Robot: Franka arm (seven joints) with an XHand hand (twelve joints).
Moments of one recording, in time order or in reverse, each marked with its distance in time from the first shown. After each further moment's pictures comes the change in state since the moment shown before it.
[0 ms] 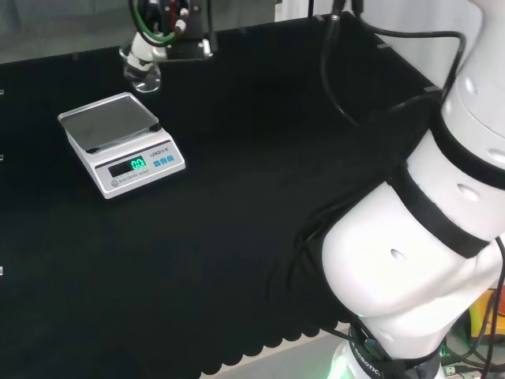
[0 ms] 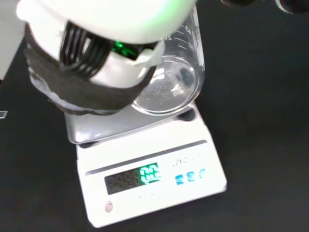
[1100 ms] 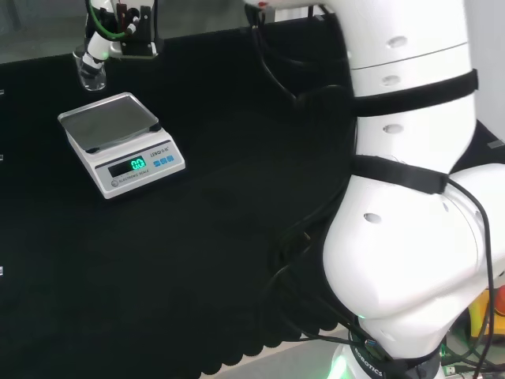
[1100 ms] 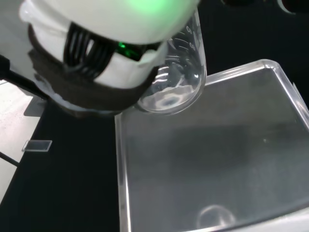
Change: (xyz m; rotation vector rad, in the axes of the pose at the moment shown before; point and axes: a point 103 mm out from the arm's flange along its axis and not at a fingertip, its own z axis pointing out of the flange) arm 0.053 0.192 0.059 0.075 0.122 -0.175
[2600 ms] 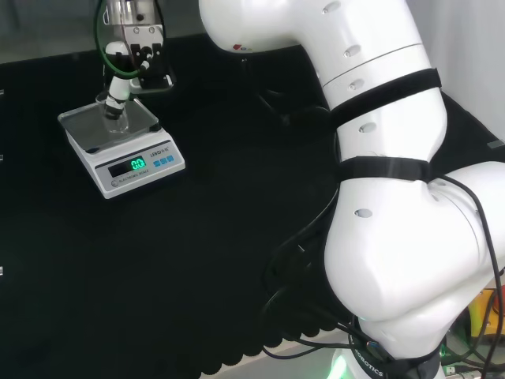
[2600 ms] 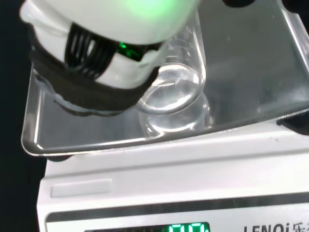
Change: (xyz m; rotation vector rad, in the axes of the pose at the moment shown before) arm -0.043 0.020 0.081 0.178 -0.092 -0.023
